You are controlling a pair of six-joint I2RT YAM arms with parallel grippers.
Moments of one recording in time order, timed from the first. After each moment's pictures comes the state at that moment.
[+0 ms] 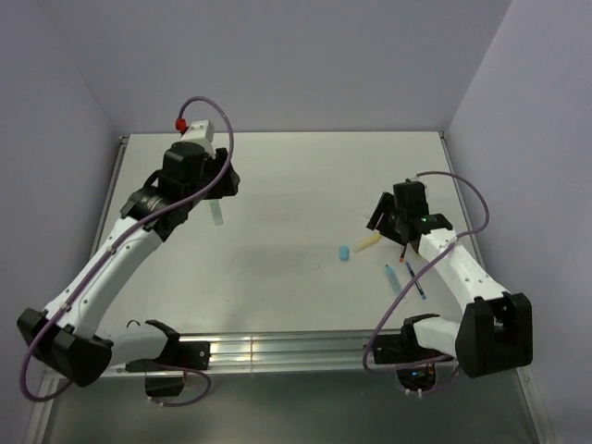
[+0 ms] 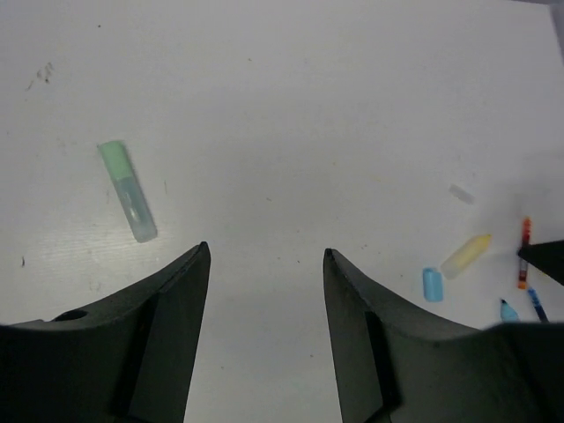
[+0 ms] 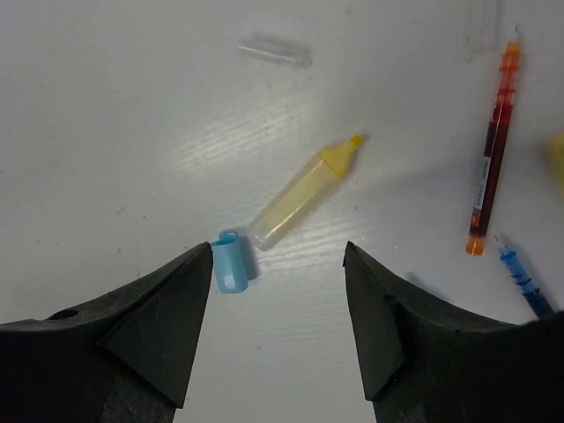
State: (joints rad) left arm -0.50 1.24 1.31 -0.56 -0.20 -0.43; right arm 0.16 1.16 0.79 -0.49 0.06 0.60
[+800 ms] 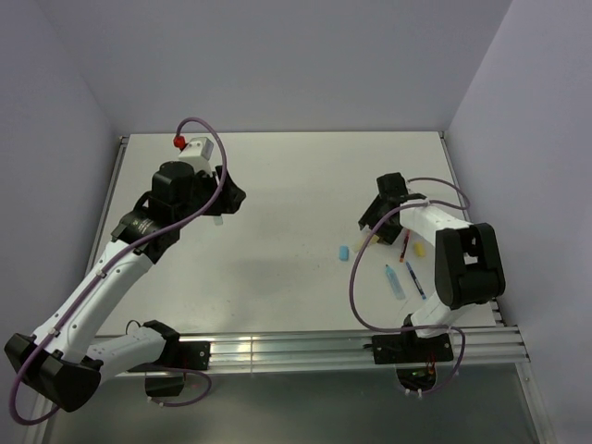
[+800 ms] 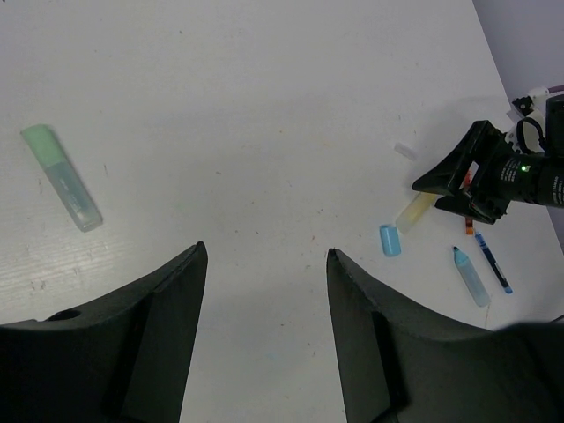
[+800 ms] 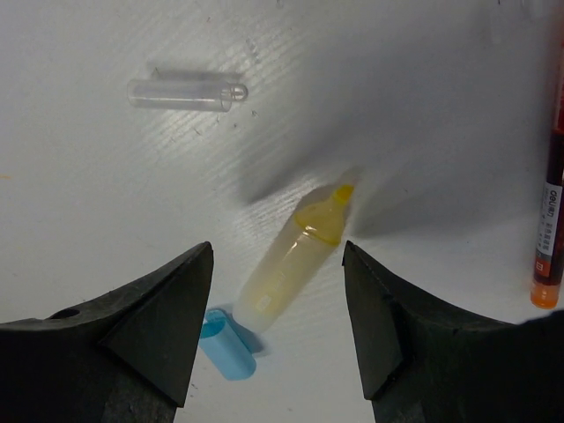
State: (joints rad) left arm -0.50 1.07 1.13 -0.47 -0.01 -0.43; right arm 0.14 1.58 0.91 -0.48 0.07 0.80
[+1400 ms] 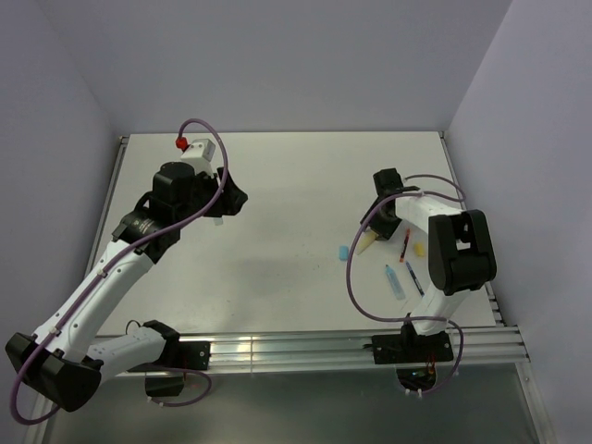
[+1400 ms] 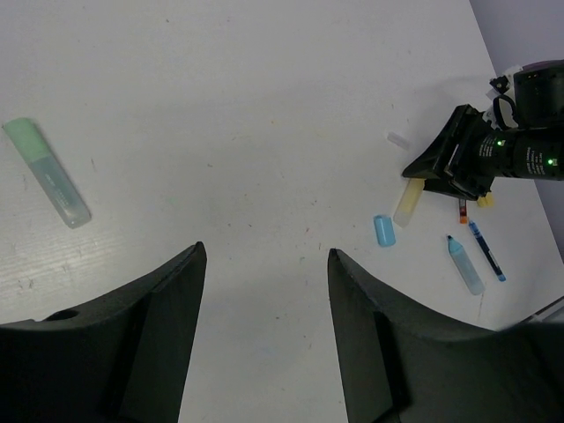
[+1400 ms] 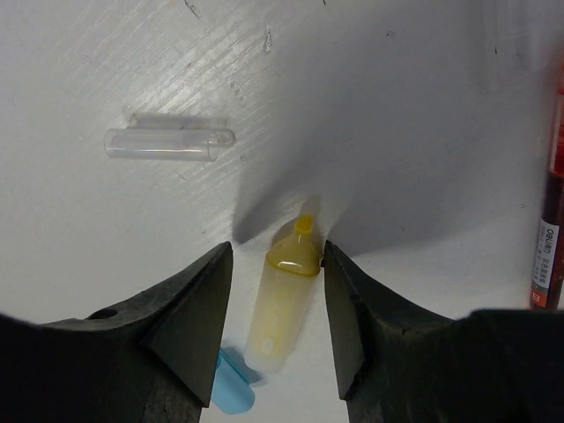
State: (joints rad) left arm -0.50 1.07 1.12 -0.47 0.02 -0.43; right arm 0.14 1.71 1.00 -0.53 0.11 0.80
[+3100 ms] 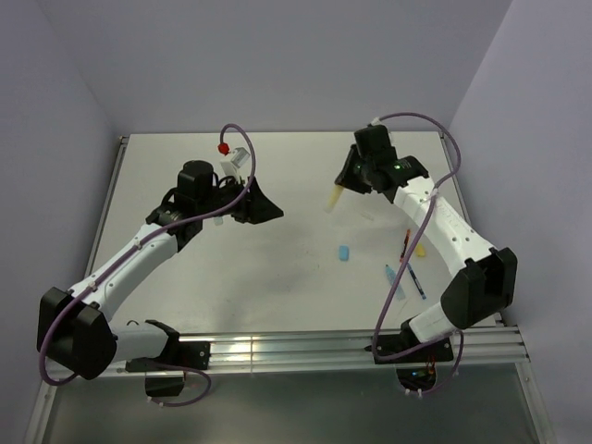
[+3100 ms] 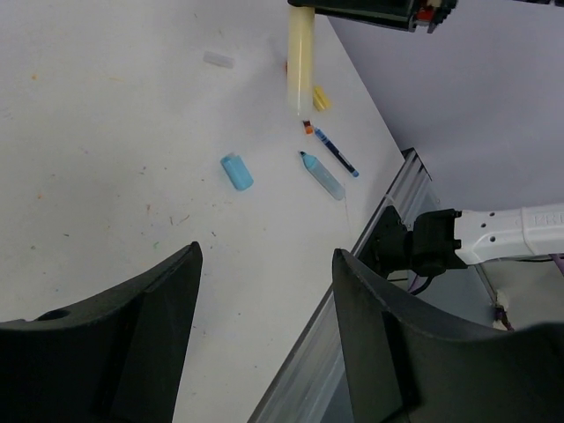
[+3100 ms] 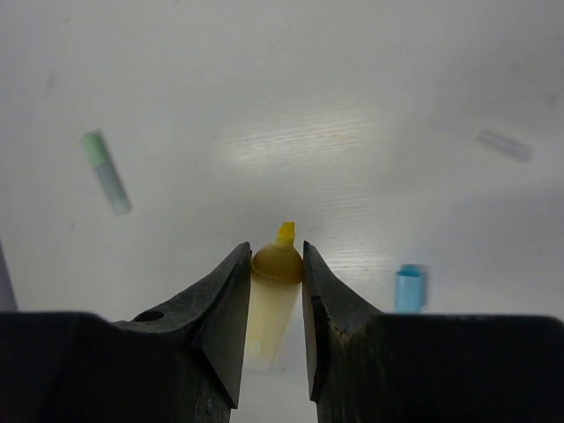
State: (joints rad) left arm -0.47 1.26 0.99 -0.12 0.61 -0.52; right arm 0.35 1.48 1.38 -0.70 0.09 0.68
